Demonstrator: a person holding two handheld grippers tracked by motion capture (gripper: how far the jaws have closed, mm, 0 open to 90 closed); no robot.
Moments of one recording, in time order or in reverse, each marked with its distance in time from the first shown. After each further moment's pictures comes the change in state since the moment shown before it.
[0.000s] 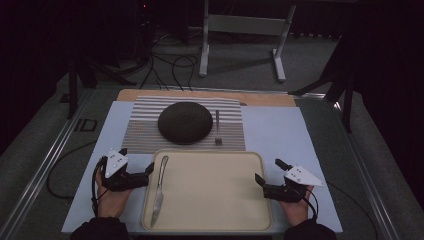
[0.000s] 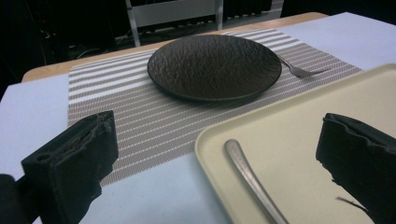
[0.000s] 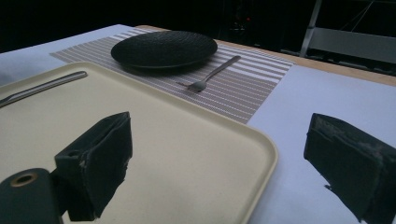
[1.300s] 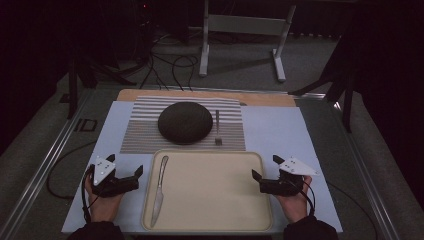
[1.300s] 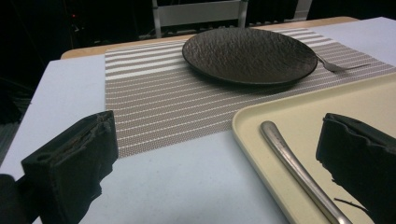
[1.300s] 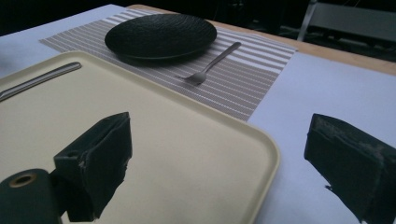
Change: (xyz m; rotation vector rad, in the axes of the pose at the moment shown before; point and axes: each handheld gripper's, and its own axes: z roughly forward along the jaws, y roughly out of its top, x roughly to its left) left arm 0.018 -0.028 -0.008 -0.023 0.084 -0.055; right arm 0.005 0.026 0.010 0.115 -0.014 0.006
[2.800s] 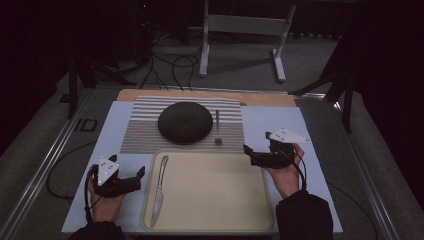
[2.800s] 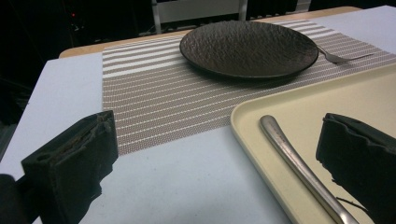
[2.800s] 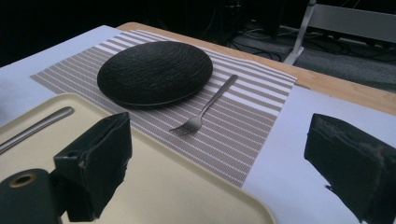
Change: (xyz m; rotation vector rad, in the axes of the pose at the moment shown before) left arm -0.004 -0.001 0.003 0.019 0.006 0.026; right arm -0.005 0.072 0.033 0.026 -0.011 0.015
